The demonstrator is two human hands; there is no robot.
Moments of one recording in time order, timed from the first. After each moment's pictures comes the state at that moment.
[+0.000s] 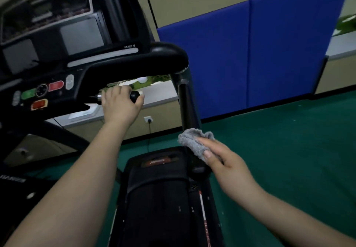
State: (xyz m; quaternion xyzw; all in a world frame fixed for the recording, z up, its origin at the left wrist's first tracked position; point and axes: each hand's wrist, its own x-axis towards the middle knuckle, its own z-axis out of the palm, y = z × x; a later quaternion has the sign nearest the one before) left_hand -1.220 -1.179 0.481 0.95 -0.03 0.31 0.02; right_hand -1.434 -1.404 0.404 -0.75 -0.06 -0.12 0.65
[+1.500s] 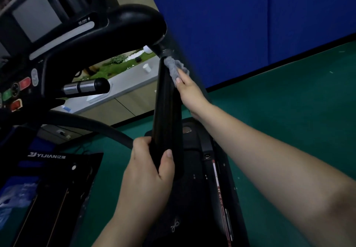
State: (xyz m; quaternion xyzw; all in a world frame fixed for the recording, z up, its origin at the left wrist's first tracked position) left_hand -1.429 -1.311 0.442 0.97 -0.01 0.08 0.24; right_hand -1.227 -1.423 0.372 -0.62 -0.04 -0.04 0.78
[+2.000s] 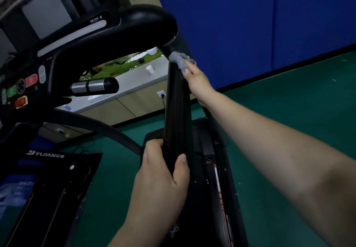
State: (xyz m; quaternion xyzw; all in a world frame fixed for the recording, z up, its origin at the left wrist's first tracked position) left_hand -1.428 -1.309 0.443 0.97 -0.01 0.06 0.25; right_hand -1.181 -1.427 0.382 -0.68 -0.02 -0.06 0.73
